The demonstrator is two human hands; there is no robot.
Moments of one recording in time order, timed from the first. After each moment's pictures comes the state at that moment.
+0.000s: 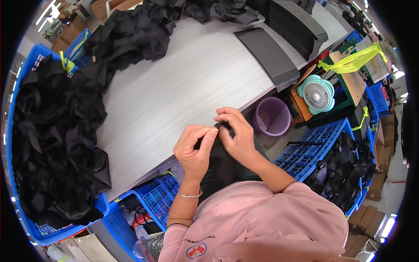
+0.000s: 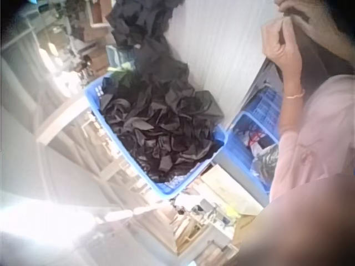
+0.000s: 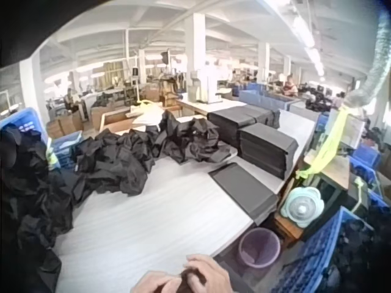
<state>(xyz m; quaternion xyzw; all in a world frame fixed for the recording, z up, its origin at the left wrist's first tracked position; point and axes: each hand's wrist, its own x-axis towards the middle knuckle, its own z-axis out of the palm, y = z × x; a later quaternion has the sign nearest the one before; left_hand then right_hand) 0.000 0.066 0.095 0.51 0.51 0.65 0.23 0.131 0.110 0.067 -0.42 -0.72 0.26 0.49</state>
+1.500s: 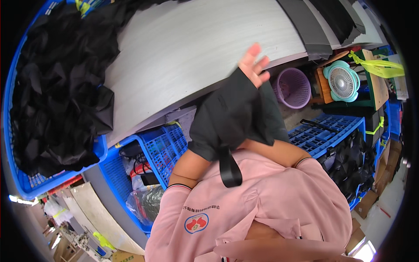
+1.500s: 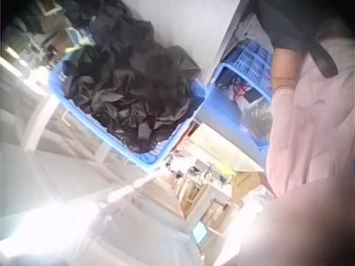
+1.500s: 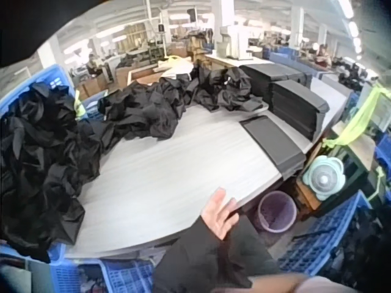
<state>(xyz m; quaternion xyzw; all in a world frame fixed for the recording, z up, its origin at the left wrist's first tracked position) 0.043 0.079 0.102 0.16 0.35 0.64 0.67 0.125 0.016 -0.054 -0.12 -0.88 0.33 0.33</state>
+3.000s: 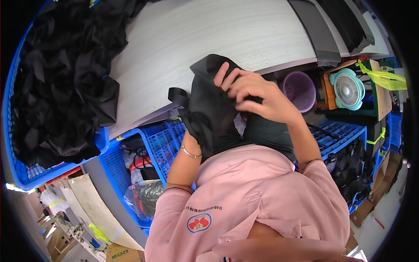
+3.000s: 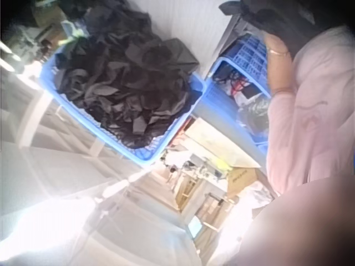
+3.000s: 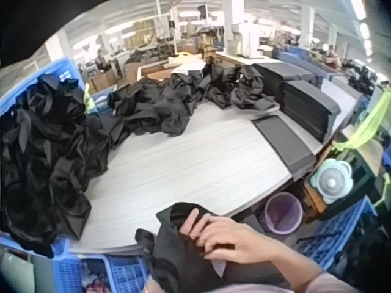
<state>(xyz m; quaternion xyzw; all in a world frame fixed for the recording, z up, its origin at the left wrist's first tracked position) -0.023 0.026 0.038 0.53 0.56 0.52 0.37 0.134 0.114 0.076 -0.18 -0.83 0.45 0.29</state>
